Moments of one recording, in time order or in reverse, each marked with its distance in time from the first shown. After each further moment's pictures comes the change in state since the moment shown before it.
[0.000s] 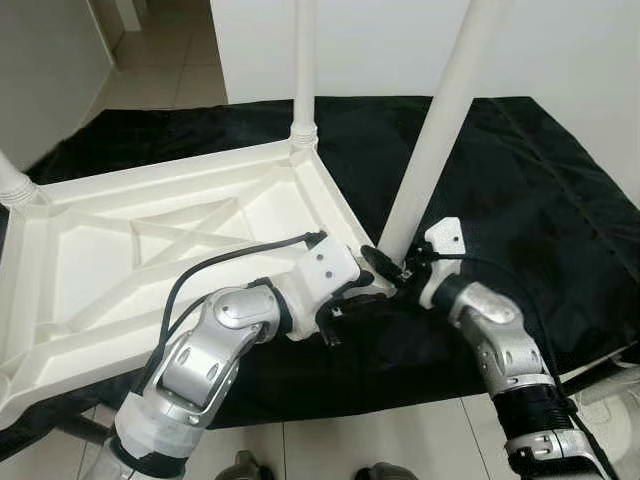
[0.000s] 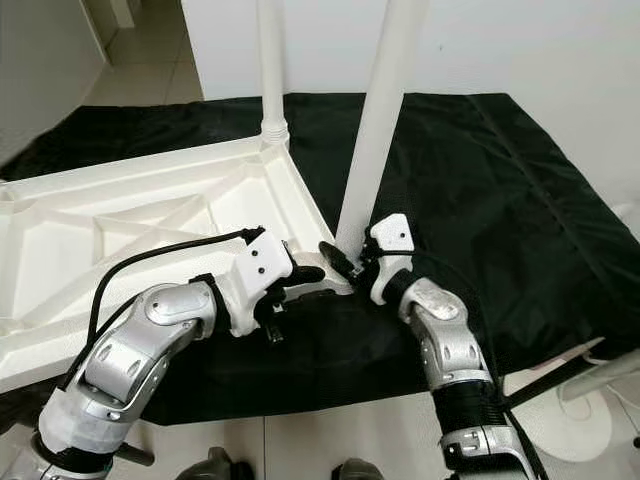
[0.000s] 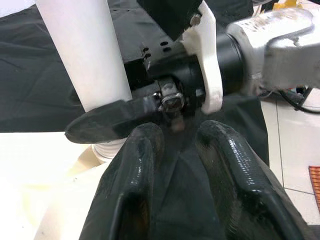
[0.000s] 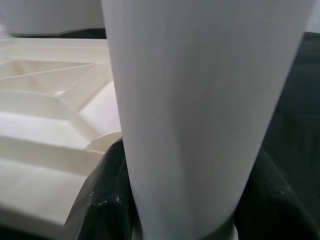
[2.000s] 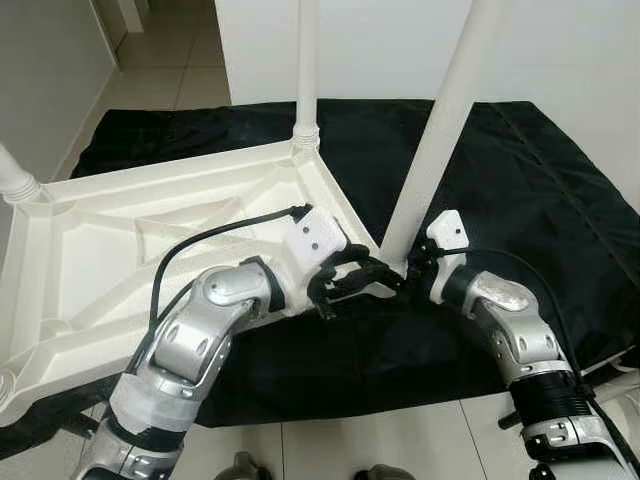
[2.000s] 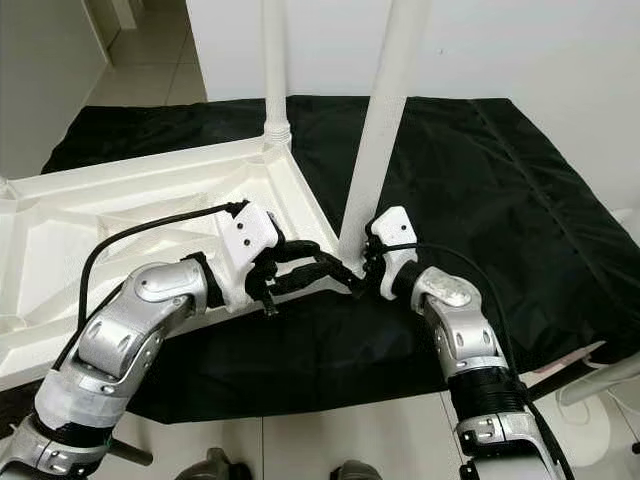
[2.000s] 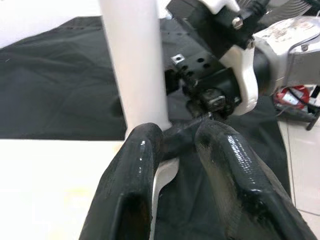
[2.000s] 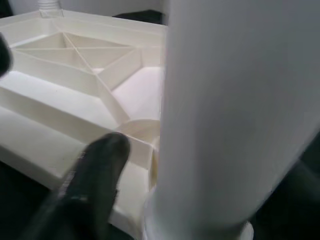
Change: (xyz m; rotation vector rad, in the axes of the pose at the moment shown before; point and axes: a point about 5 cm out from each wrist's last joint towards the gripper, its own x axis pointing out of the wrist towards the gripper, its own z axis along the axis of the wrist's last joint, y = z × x) left arm -0.006 0.024 0.006 -0.009 -0.049 0.036; right arm -0.003 -0.024 0.007 -0.107 0.070 0.246
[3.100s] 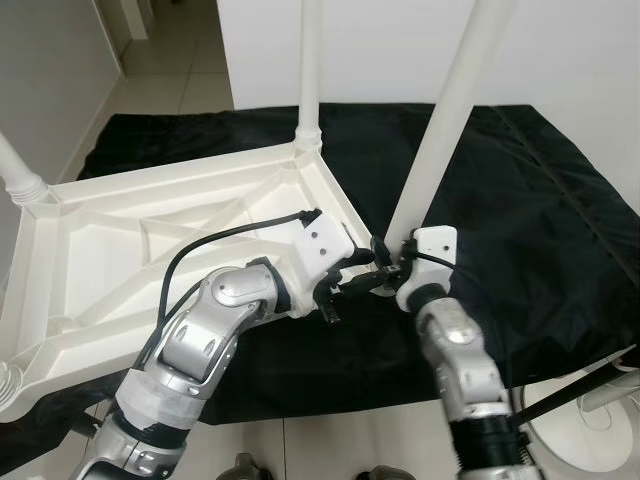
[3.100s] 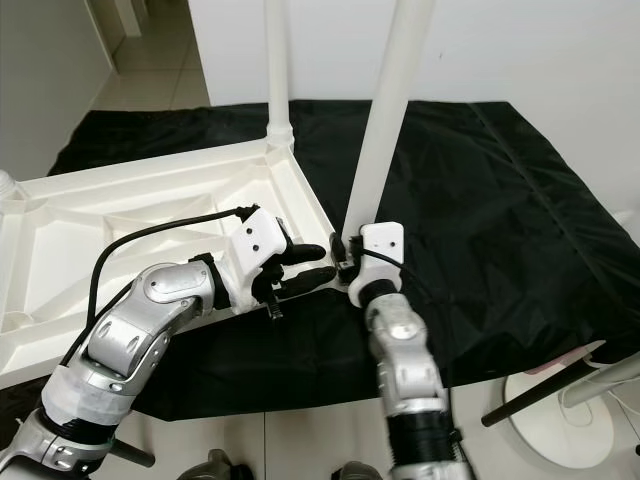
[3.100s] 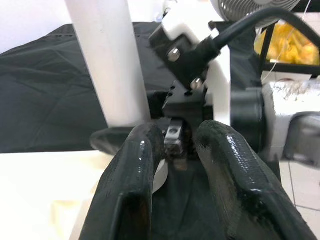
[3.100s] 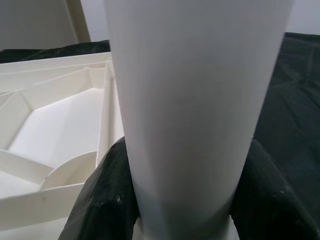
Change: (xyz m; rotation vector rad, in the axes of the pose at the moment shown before) left arm 0.011 -0.007 0.002 0.023 -0.026 -0.041; right arm 0.011 0.037 -0.004 0.178 -0.074 -0.695
